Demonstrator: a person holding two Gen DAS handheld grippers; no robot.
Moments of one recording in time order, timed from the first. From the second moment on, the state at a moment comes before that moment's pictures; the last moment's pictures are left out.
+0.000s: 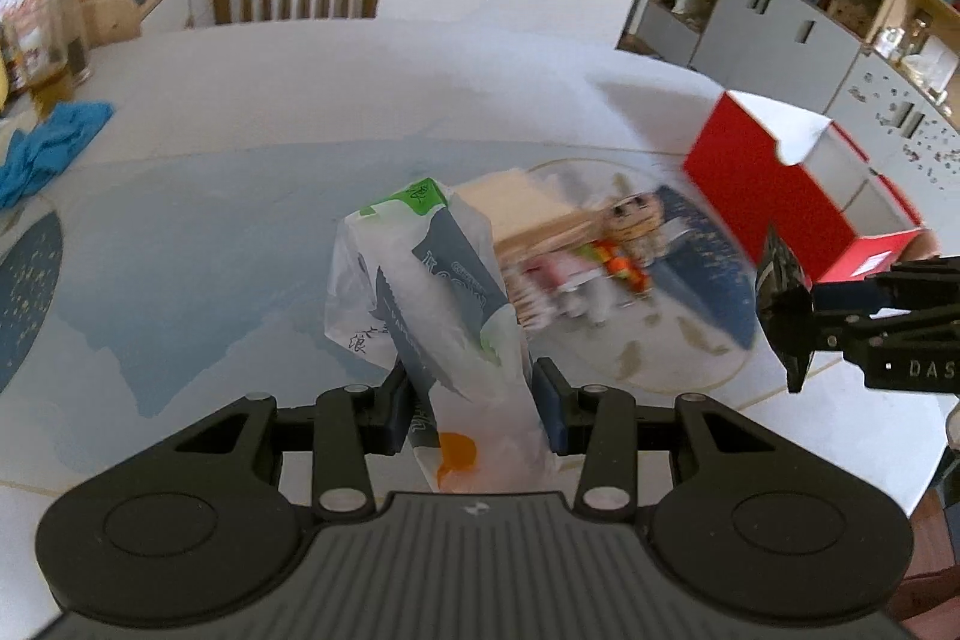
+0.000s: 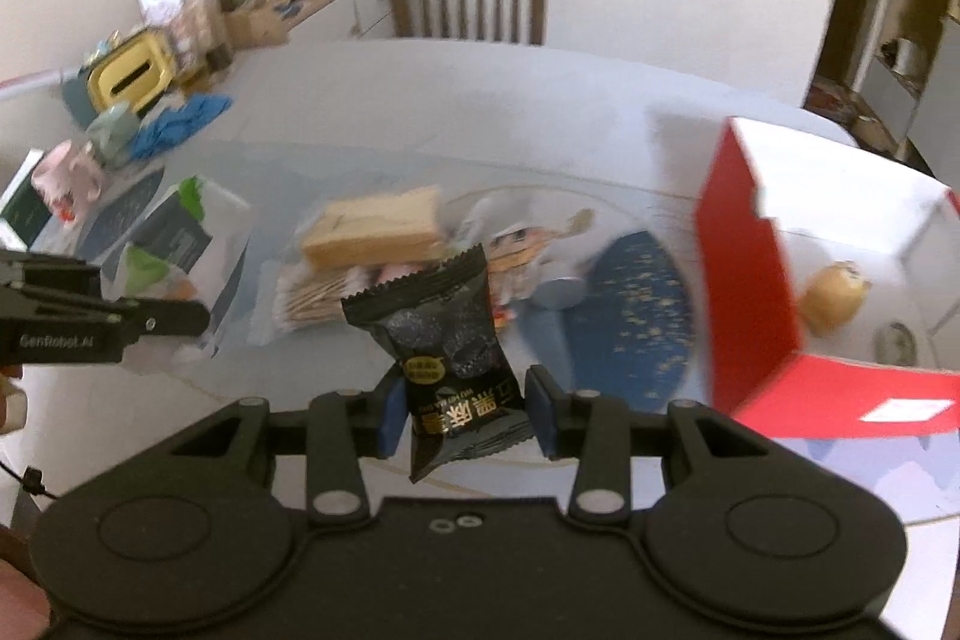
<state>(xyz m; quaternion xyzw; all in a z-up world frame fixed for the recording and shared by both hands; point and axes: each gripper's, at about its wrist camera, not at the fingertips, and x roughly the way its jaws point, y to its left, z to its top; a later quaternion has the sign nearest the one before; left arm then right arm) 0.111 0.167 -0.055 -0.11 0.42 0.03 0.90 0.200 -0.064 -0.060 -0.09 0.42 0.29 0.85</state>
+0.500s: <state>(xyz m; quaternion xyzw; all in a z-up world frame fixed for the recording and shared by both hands) 0.157 0.076 -0.007 -0.07 0.39 -0.03 0.92 0.229 -0.165 -0.028 0.00 0.40 0.25 0.88</state>
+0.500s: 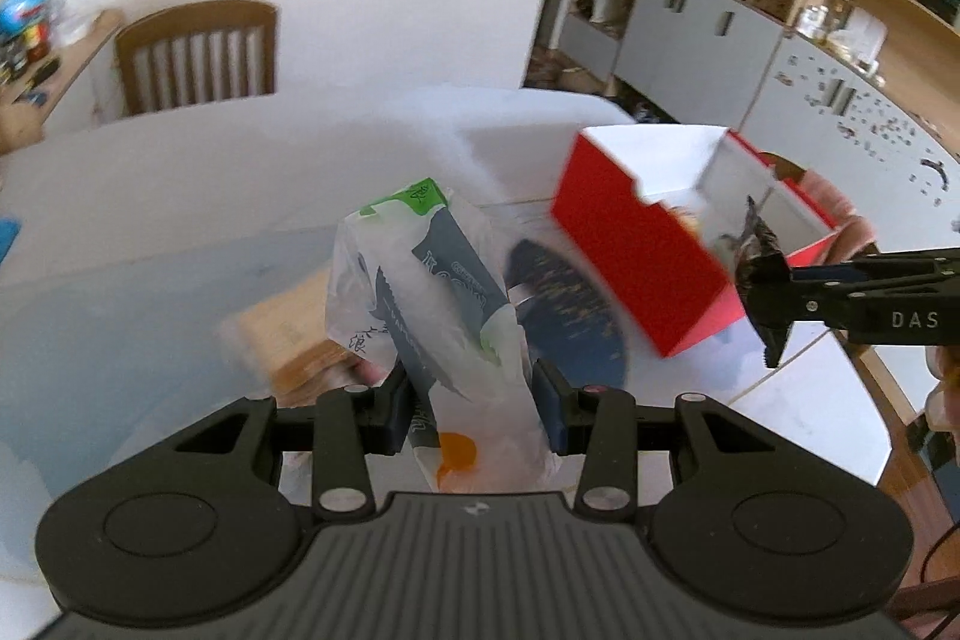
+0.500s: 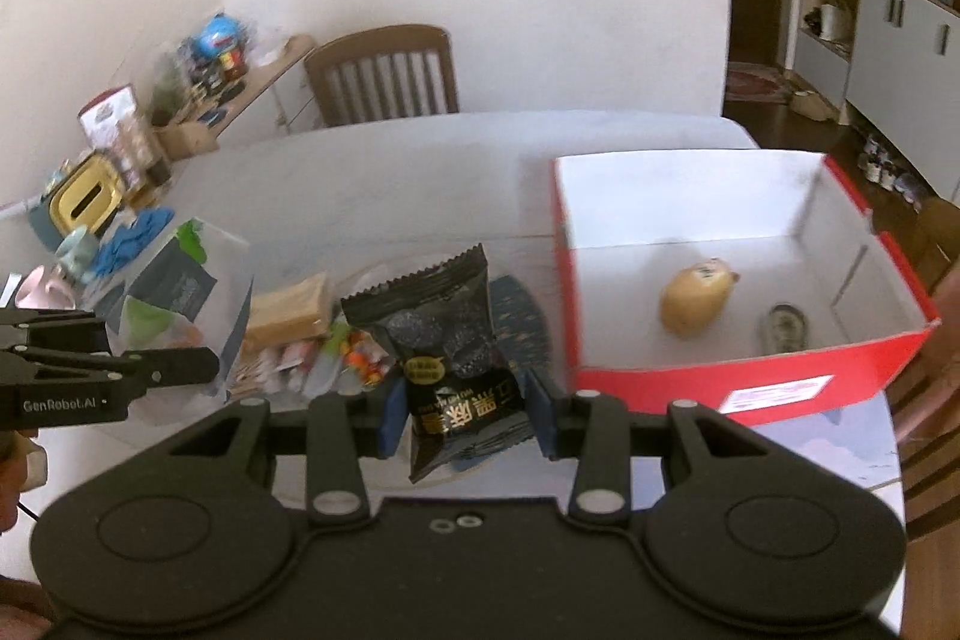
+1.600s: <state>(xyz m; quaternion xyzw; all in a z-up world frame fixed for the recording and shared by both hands) 0.318 -0.127 -0.008 0.04 0.42 -0.13 0.90 0.355 -0.316 -0.056 0.06 0.41 0.14 0.90</state>
